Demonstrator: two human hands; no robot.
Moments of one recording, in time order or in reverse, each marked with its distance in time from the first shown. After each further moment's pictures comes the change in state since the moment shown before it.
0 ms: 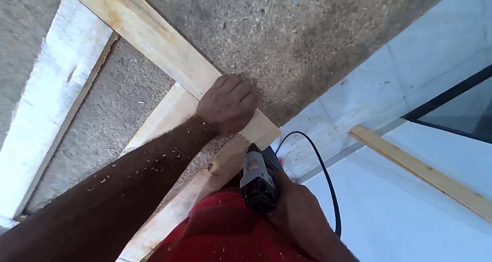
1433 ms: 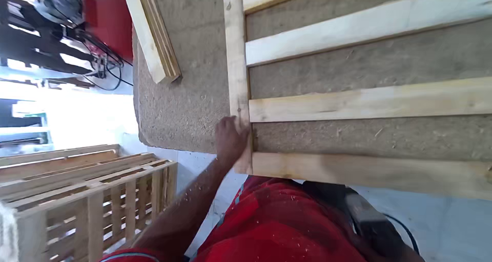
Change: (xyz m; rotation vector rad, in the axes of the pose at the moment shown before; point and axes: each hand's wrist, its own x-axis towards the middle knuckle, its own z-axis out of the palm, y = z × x) left_hand -0.644 0.138 -0.148 -0.245 0.104 -1.833; right_hand -0.092 -0.098 0.320 -0.091 0.059 -0.353
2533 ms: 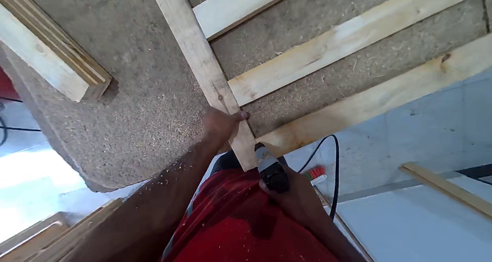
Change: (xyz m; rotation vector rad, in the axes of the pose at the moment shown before) left_hand 0.056 -0.018 0.007 -0.185 -0.373 -0.216; right_hand 0.020 -0.159 0.190 0.066 -0.049 0.098
